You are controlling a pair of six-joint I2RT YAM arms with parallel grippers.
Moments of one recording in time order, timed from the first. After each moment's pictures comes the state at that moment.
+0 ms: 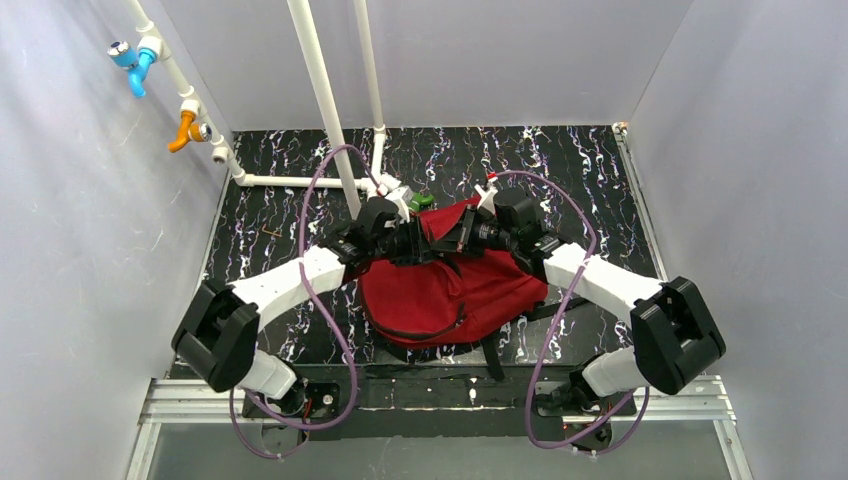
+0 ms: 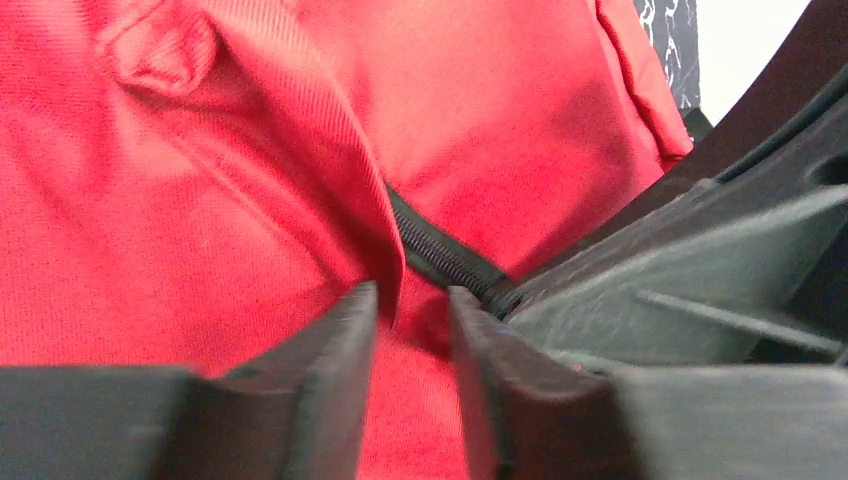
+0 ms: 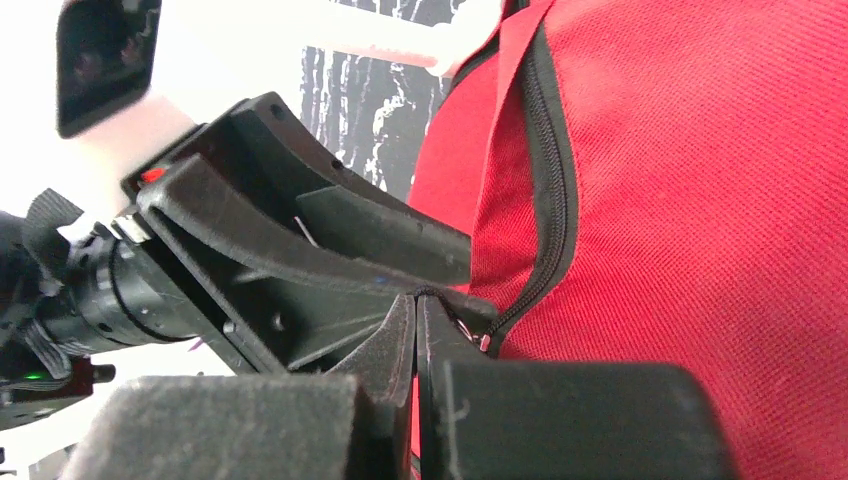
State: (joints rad) left arm -0.67 1.46 0.92 -0.13 0.23 -0.67; right arm 0.63 1.41 0.85 0.08 -0.44 0.91
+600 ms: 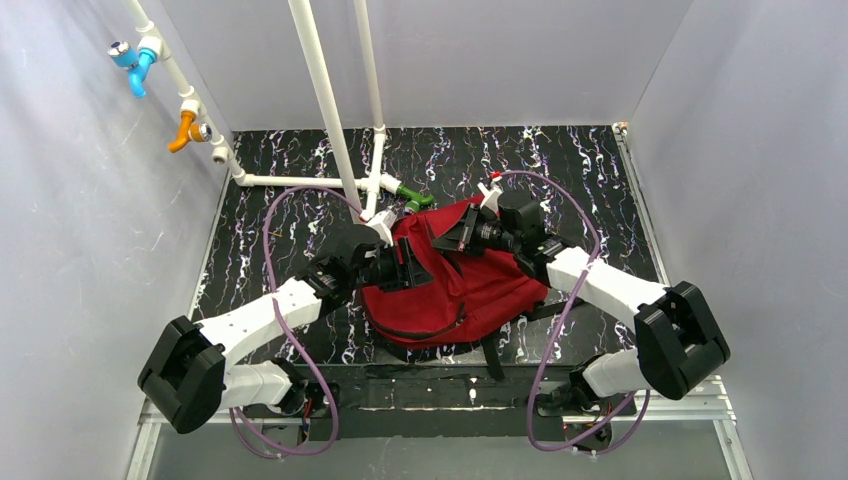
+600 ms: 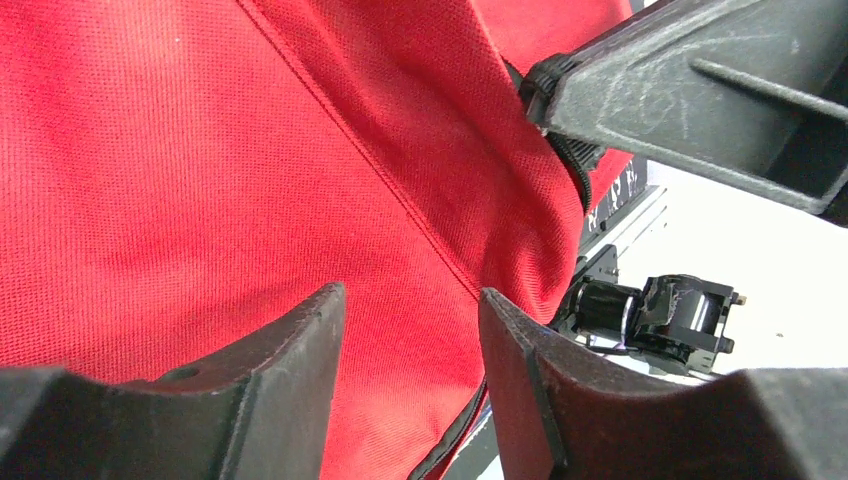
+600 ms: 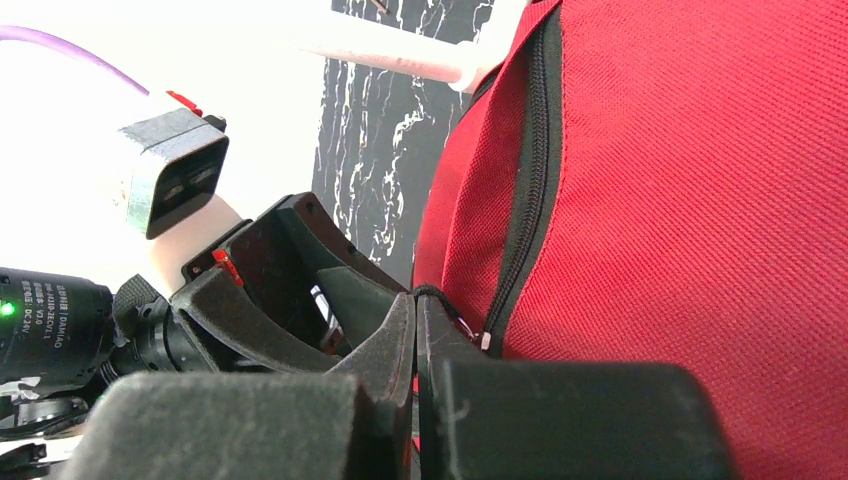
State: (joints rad) left arm -0.70 1.20 0.68 -0.06 0.24 -0.81; right arm 0.62 1.37 0.81 0.15 -0.43 0.94
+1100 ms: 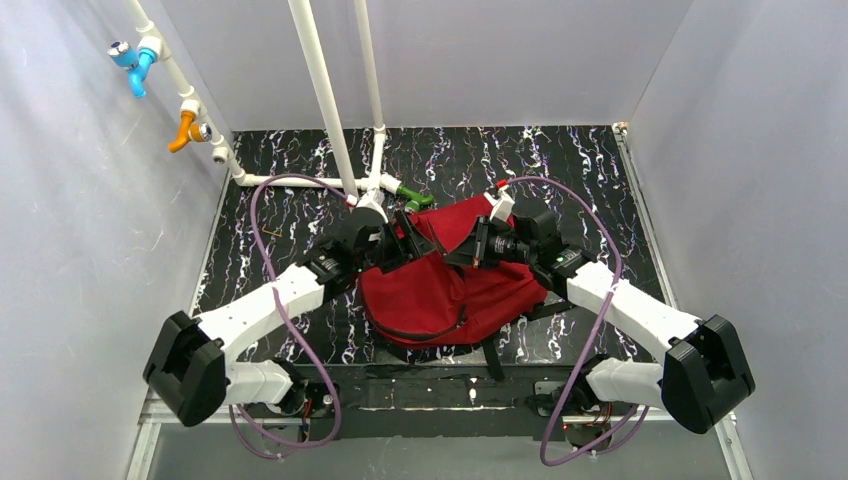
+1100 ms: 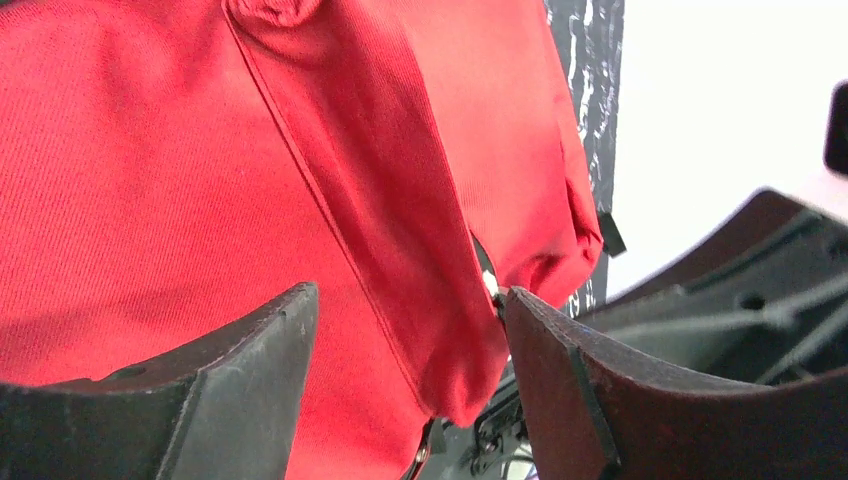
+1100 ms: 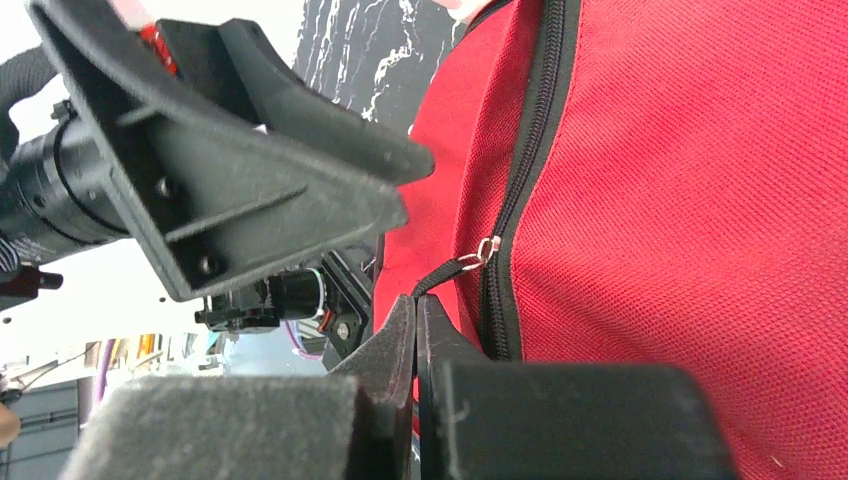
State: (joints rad) left arm -0.70 1.21 0.79 -0.13 0.04 -0.94; right arm 0.62 1.20 0.77 -0.01 -0.48 0.77
